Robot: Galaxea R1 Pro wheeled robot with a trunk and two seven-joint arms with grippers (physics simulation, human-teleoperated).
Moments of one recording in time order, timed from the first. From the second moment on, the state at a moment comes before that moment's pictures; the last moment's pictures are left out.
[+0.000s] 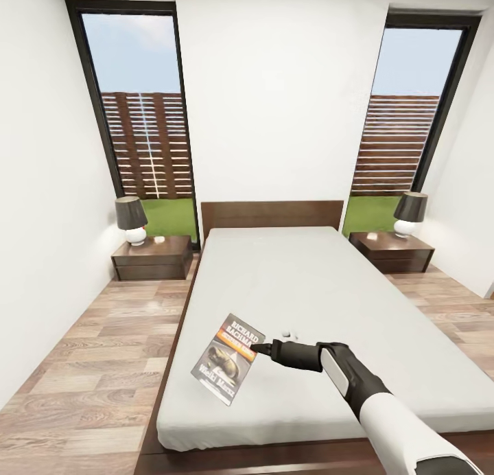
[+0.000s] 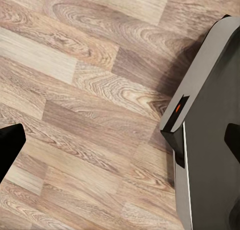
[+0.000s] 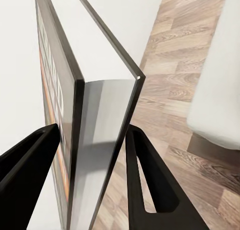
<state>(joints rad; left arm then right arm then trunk) 0.10 0.19 -0.73 0.01 1.17 -0.23 -0.04 -0.72 0.02 0.11 -0.52 -0.38 0.62 0.83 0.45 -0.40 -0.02</state>
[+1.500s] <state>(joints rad) 0.10 0.19 -0.73 0.01 1.16 -0.22 -0.04 -0.72 0.01 0.10 -0.52 -0.38 0.67 0.83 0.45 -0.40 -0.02</state>
